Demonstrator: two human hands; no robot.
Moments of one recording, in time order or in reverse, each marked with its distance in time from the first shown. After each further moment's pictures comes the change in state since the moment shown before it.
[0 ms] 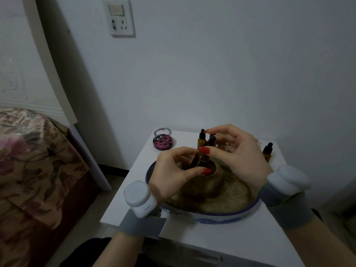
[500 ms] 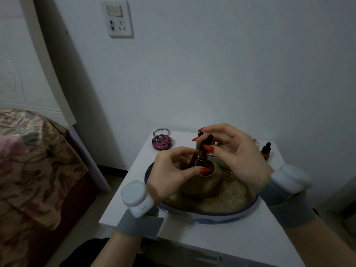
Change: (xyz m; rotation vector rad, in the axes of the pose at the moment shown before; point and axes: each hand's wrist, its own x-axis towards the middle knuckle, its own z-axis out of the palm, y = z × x) left_hand 0.000 0.006 -0.001 -0.033 -0.023 -0.012; right_hand 0.000 -0.001 -0.004 0.129 -0.140 -0.097
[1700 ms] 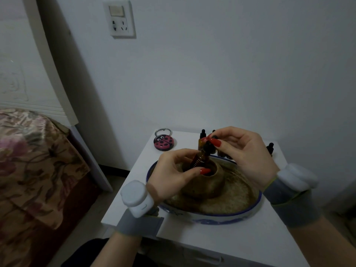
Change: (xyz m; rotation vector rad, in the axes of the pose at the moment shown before) left_hand 0.000 0.002 -0.002 0.047 -0.057 -0.016; right_hand 0.002 -0.001 -0.002 0.002 0.139 0.053
